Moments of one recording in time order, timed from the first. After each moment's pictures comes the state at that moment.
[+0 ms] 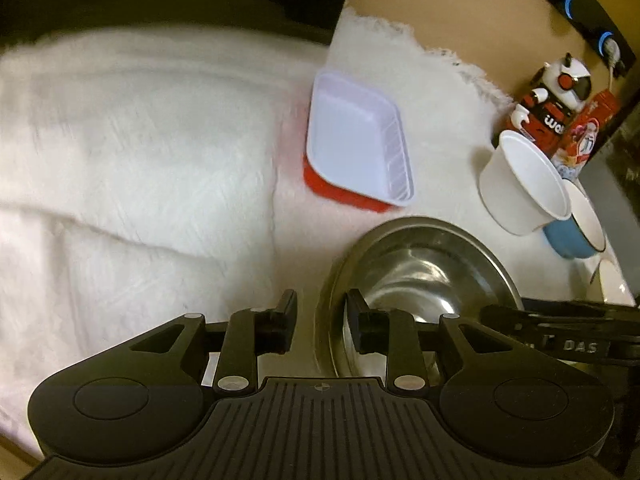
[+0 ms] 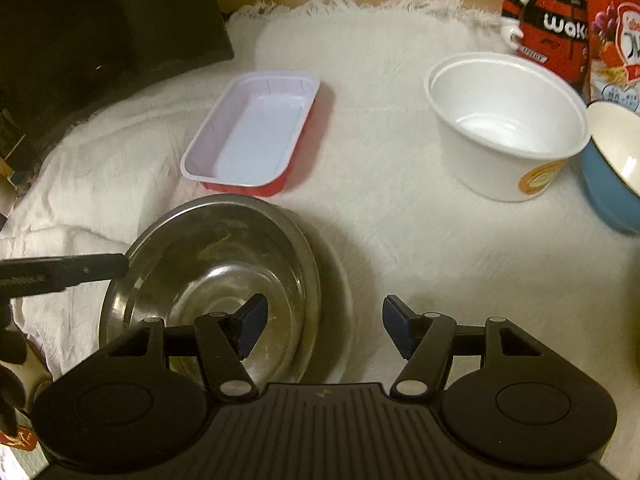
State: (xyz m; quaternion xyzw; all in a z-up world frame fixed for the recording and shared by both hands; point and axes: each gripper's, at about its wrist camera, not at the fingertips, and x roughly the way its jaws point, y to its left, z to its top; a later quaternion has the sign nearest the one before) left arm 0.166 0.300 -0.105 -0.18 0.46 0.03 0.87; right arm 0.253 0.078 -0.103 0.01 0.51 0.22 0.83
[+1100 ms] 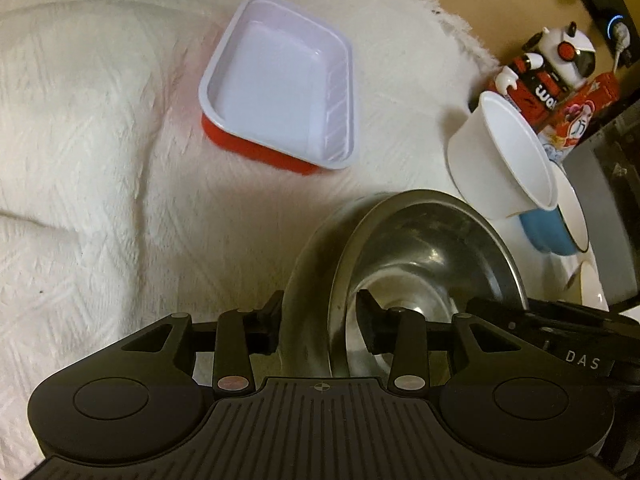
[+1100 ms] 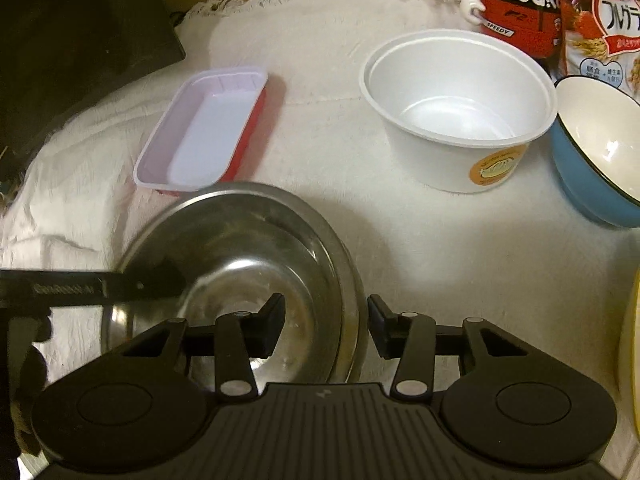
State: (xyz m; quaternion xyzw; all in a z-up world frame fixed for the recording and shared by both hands) left arm 0.225 0.249 -0.147 -0.23 0.50 -0.02 0.83; right arm 0.274 0.035 -0.108 0.02 0.52 0.21 0.83
